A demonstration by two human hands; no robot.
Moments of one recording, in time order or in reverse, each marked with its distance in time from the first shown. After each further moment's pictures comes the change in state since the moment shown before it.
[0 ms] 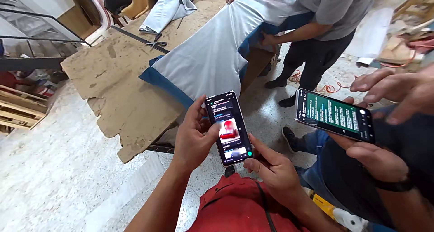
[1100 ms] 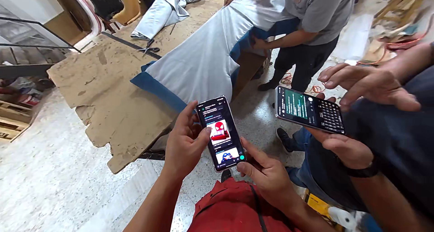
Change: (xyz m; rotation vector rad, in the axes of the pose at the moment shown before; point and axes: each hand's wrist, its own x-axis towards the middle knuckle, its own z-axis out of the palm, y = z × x) left_hand 0.002 0.000 0.000 0.026 0.011 0.027; right_hand 0.000 -0.001 0.001 0.014 0.013 -0.003
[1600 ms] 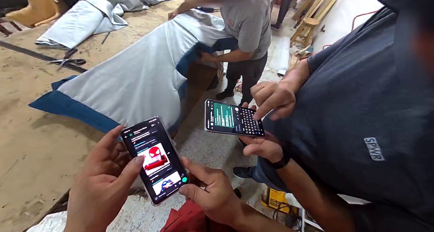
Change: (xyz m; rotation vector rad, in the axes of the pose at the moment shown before) left_hand 0.004 -0.021 -0.002 0.018 0.017 0.079; right_hand 0.001 -0.010 -0.003 0.002 -0.012 -0.065
